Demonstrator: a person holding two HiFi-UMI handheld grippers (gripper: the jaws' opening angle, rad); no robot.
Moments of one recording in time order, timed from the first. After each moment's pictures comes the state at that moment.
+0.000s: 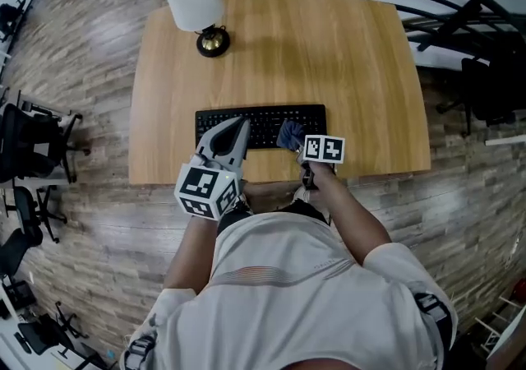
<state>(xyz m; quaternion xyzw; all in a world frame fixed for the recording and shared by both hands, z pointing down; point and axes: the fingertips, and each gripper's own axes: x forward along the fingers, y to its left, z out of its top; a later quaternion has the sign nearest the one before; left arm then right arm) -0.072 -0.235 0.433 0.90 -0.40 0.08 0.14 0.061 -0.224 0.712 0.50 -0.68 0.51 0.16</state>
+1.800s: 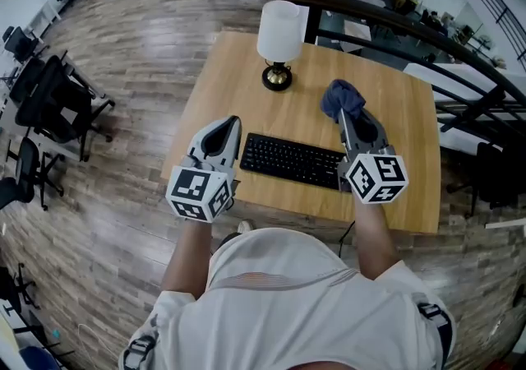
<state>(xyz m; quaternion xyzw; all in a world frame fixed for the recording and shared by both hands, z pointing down) -0.235 -0.230 0.340 0.85 -0.53 0.00 0.04 -0.013 -0.285 0.335 0.51 -0.86 0.04 -0.01</state>
